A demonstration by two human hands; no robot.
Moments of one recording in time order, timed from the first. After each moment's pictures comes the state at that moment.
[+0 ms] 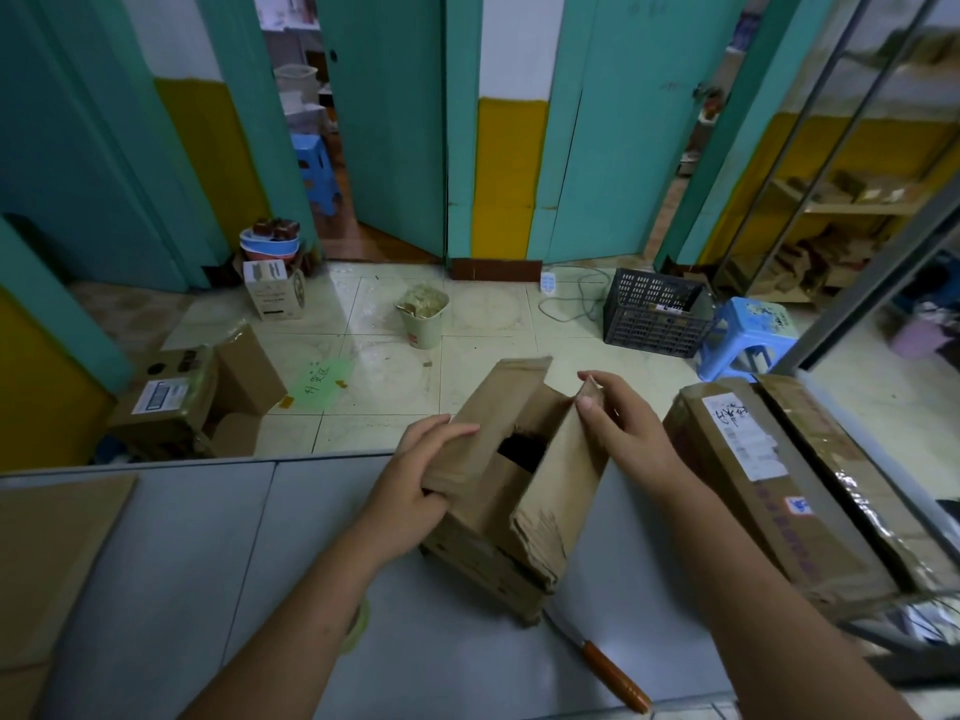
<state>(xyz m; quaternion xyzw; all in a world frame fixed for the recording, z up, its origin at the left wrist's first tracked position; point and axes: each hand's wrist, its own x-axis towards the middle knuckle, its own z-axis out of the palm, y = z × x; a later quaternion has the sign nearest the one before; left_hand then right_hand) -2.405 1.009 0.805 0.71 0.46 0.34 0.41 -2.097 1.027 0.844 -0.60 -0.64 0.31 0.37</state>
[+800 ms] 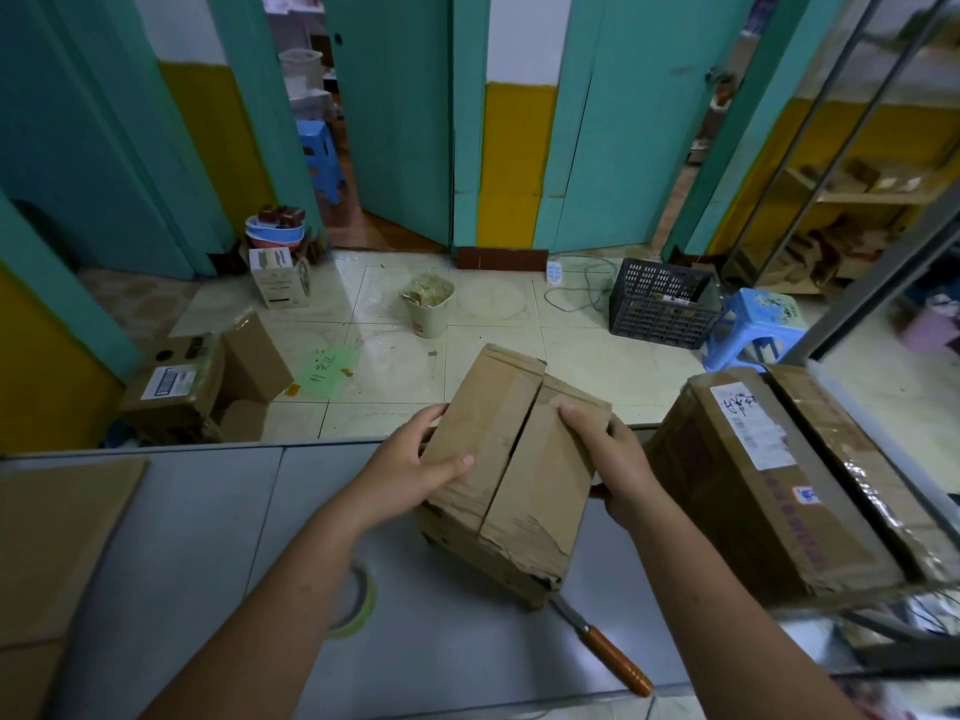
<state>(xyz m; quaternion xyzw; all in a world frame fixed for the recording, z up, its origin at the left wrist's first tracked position) -2.419 1.019 0.823 0.62 0.52 0.27 0.52 -2.143 1.006 0.821 -0.65 -0.32 0.52 0.44</state>
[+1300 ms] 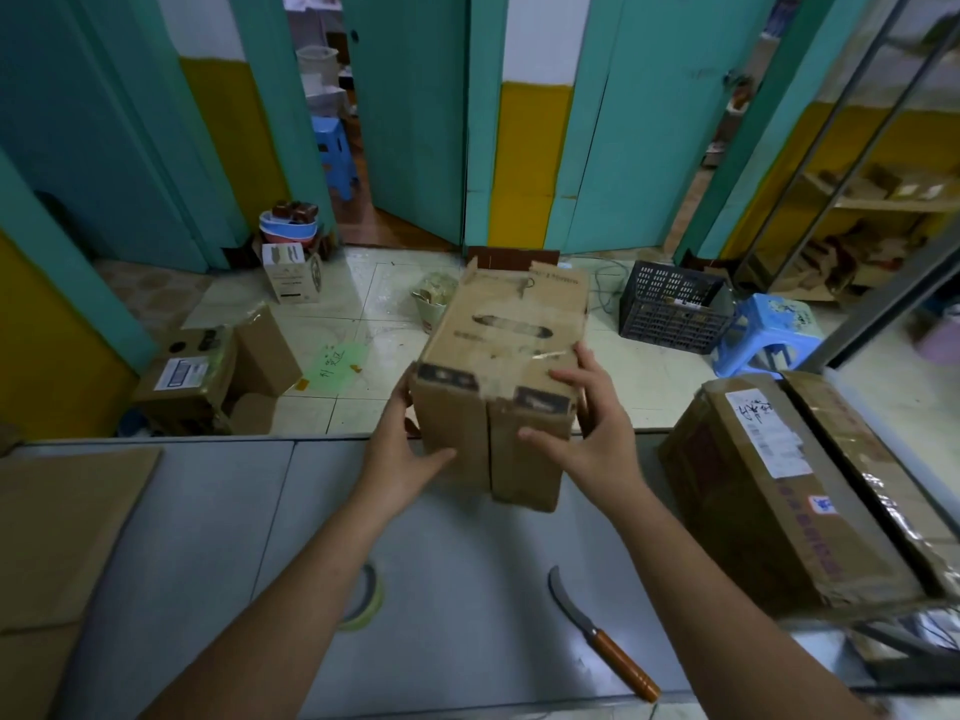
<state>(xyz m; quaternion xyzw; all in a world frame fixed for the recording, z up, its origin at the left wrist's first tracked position) -2.426 1.032 0.791 0.61 0.56 0.40 0.39 -2.167 1.015 0.827 -0.48 -0.66 0.29 0.50</state>
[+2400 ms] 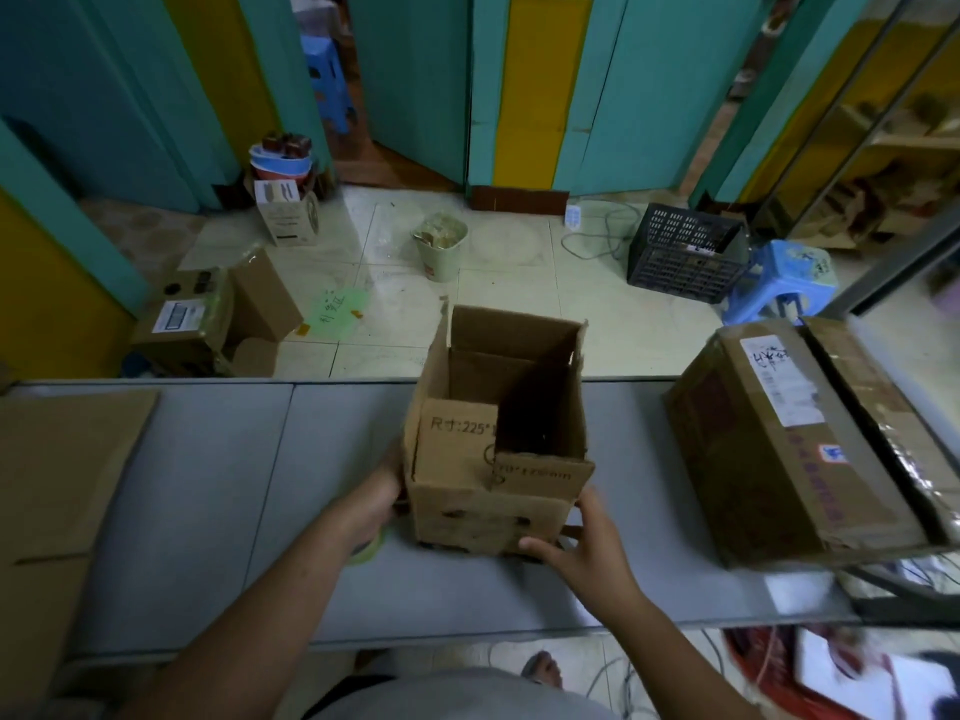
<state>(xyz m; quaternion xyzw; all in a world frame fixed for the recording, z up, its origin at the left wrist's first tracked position) -2.432 0.970 0.738 0.32 0.63 0.27 0.65 -2.158 0.890 0.683 -0.62 -0.57 0.41 0.35</state>
